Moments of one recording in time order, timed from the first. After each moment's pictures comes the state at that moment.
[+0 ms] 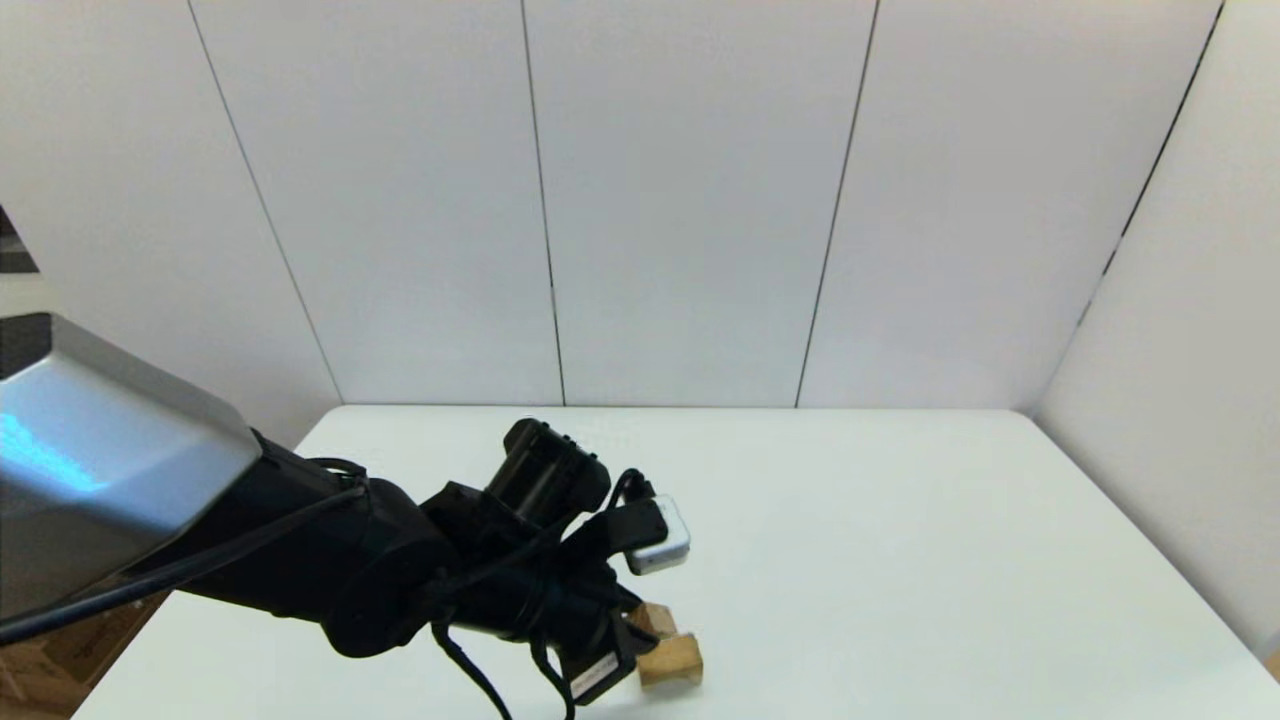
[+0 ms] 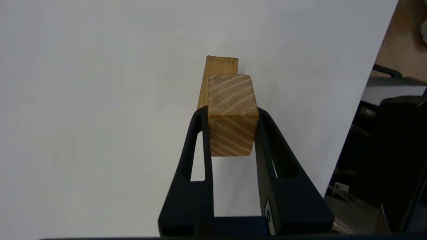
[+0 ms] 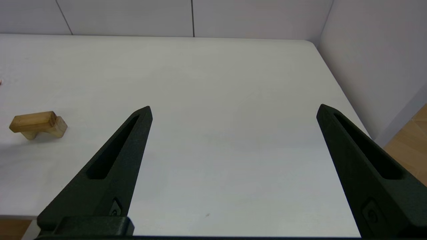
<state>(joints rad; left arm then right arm) -0.73 1.97 -0.88 -0.18 -0.28 0.44 0.00 0.00 -0.05 0.13 0.00 -0.01</state>
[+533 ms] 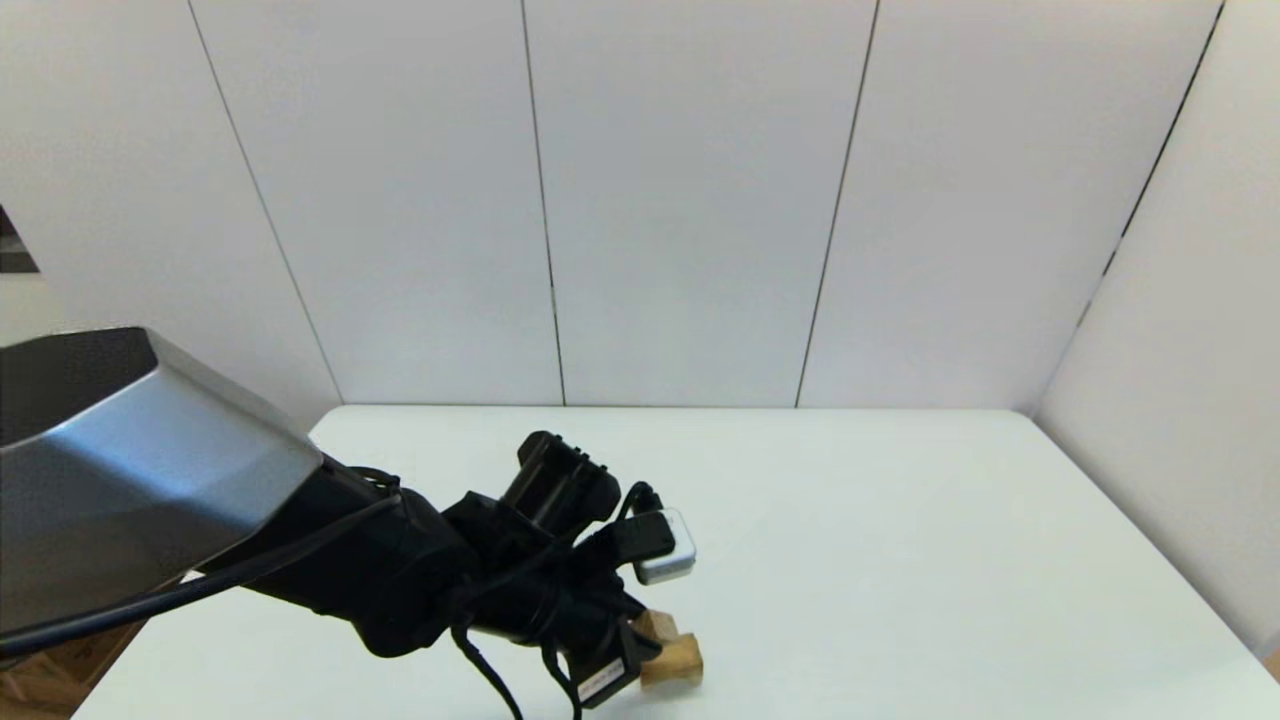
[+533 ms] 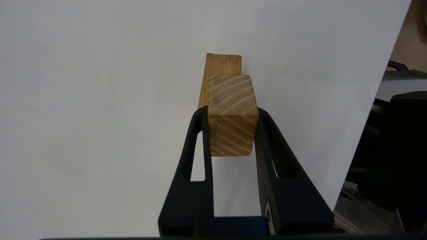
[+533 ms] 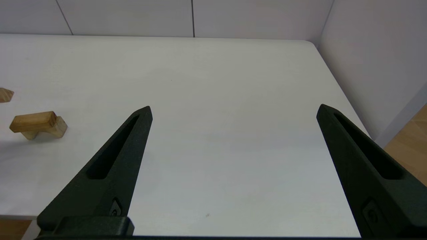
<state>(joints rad) -0.74 2.04 -0.89 -0.22 -0.29 0.45 0.00 0.00 -0.05 0.13 0.00 -0.01</state>
